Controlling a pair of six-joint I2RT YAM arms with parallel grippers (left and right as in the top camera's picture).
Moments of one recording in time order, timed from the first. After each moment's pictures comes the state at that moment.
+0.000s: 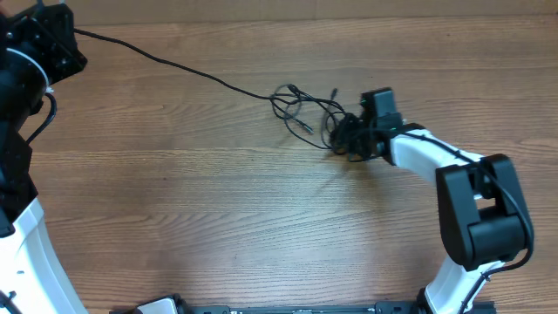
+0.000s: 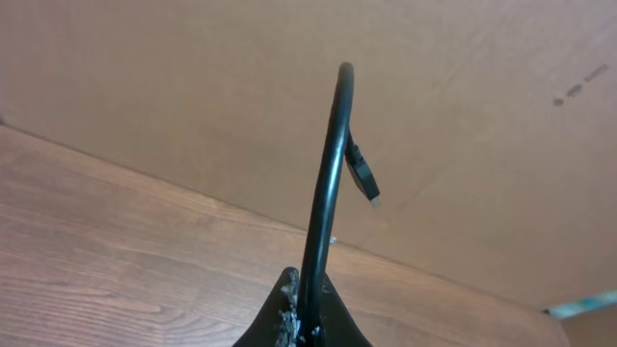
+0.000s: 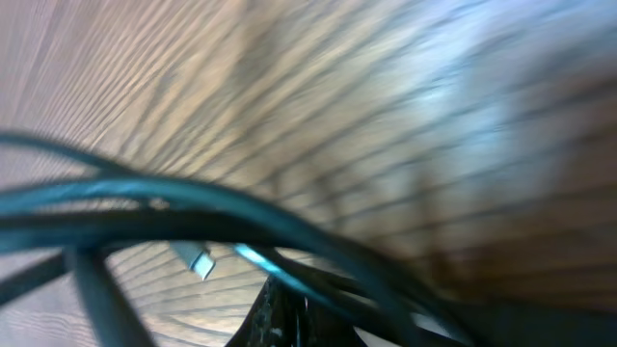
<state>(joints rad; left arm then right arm) 0.27 1.44 2.20 -1.08 0.32 -0.39 0.22 1.93 1.05 -0.16 -0.34 0.81</state>
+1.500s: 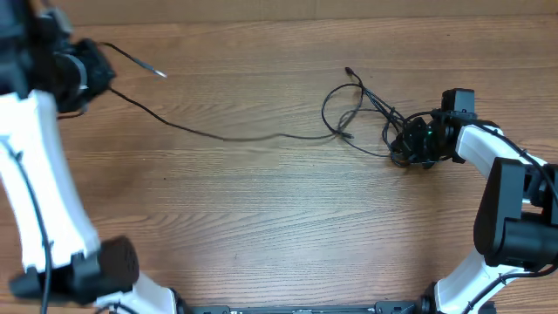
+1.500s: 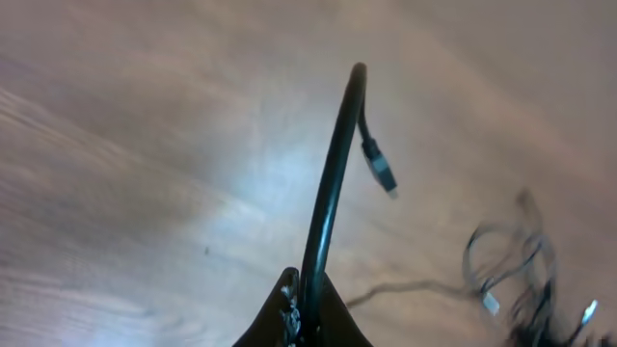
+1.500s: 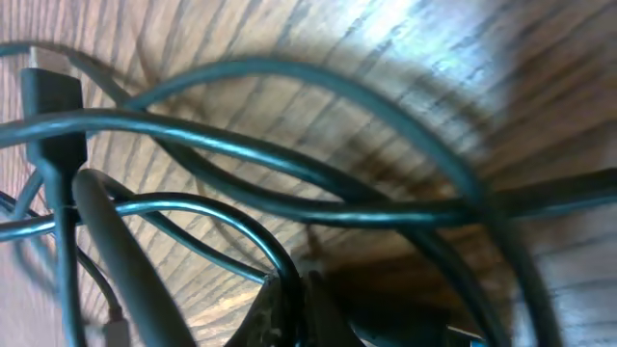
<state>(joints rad) 0.25 1.80 2.21 -1.50 0.21 -0.33 -0.15 1.91 1.08 -0.48 -0.40 0.67</state>
